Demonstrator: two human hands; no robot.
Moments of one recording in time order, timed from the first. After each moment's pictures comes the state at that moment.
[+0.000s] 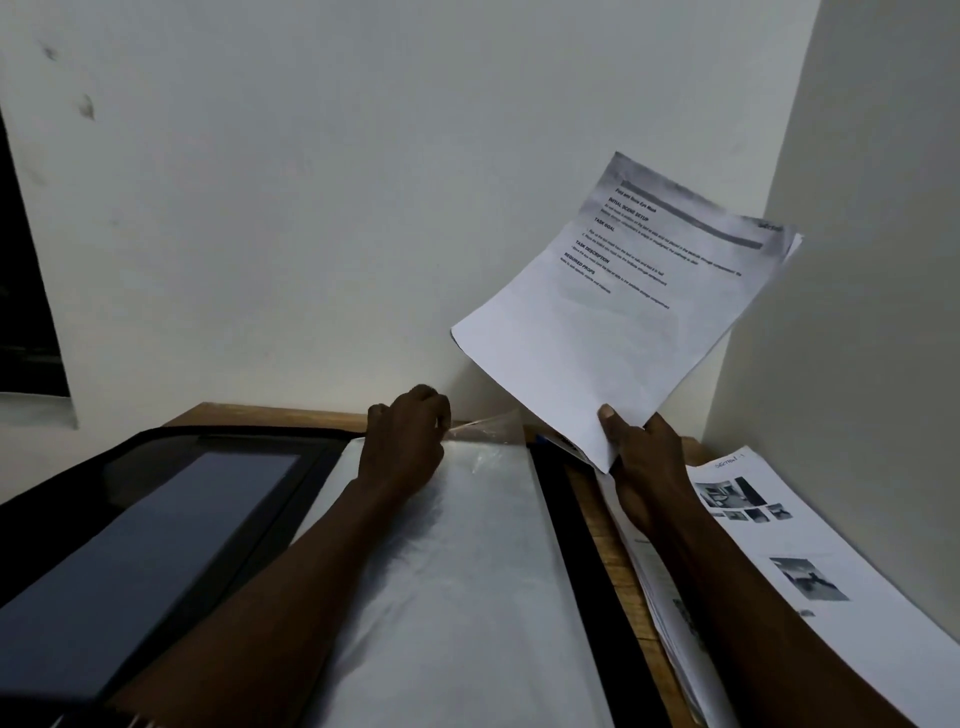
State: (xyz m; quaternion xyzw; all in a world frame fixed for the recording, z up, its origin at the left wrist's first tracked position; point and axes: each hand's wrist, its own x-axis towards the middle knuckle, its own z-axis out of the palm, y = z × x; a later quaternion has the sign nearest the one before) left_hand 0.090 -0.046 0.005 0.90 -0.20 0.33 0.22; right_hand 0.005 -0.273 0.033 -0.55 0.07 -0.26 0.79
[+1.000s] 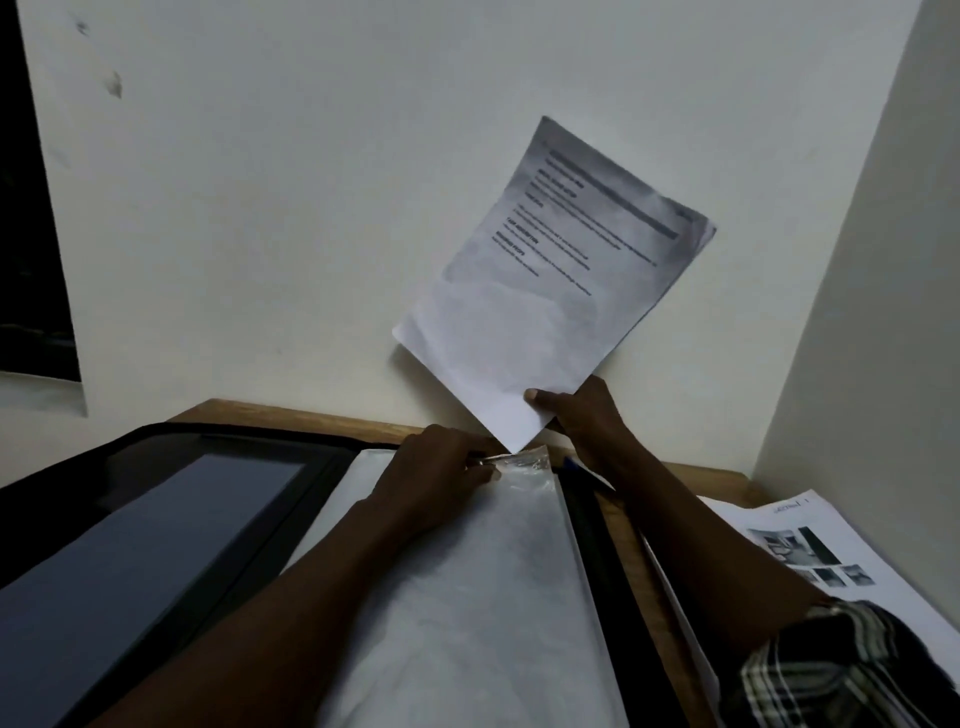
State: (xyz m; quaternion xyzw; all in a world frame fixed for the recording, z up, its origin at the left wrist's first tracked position) left_hand 0.096 -0.049 0.002 0.89 -0.29 0.23 0.28; right_hand 0.118 -0.238 0.051 -0.71 -0.04 -0.18 0.68
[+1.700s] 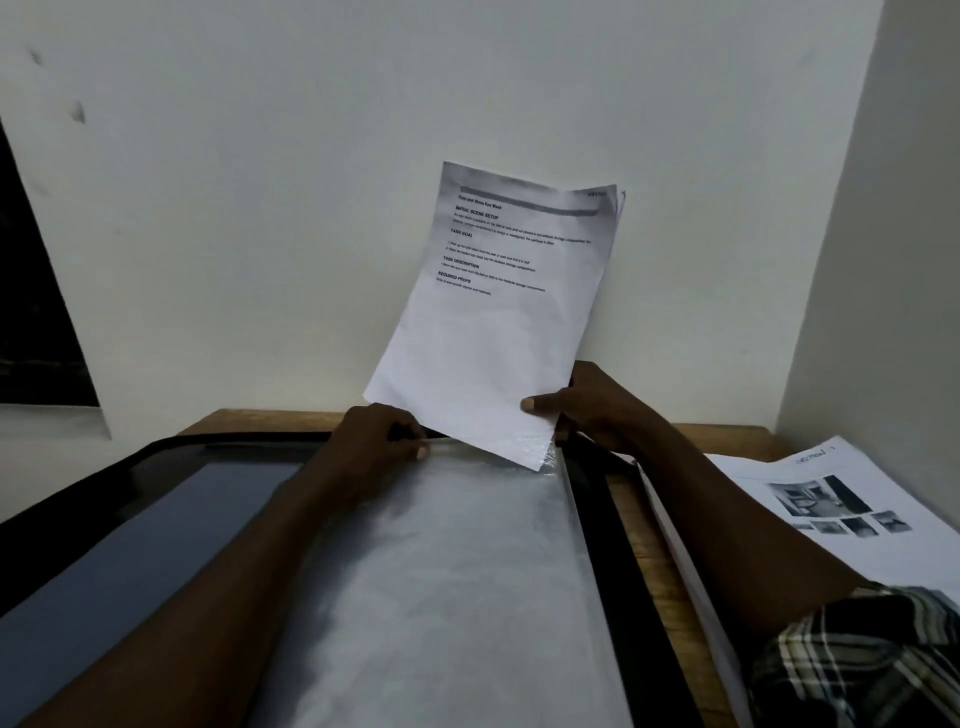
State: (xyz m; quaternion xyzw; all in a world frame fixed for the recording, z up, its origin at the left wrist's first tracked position) left_hand 0.116 0.001 0.009 0.92 -0.18 0.15 0.30; right_hand 0.117 -0.266 0.037 -0.77 -0.10 -0.03 0.63
